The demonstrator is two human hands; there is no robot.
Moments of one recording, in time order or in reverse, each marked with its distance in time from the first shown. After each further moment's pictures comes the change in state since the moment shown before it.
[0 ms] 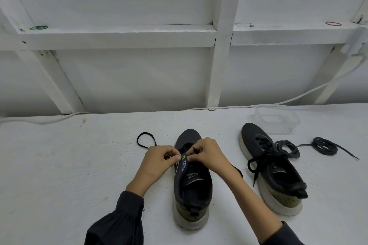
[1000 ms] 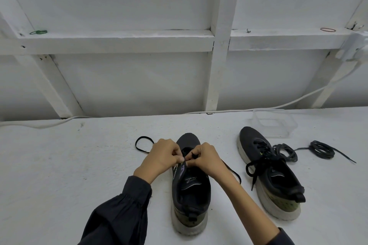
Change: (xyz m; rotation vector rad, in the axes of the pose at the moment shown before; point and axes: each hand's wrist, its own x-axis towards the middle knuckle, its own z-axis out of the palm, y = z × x) left_hand 0.029 0.033 -0.006 0.363 -0.180 -0.072; right_hand -0.001 0.000 0.004 0.021 0.001 0.057
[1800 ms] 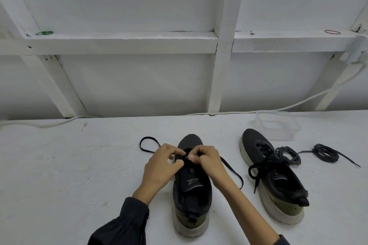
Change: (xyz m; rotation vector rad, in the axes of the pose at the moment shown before) left_hand -0.025 -0.018 0.029 -0.282 0.241 -0.035; right_hand -0.005 0.003 0.007 0.368 0.126 0.088
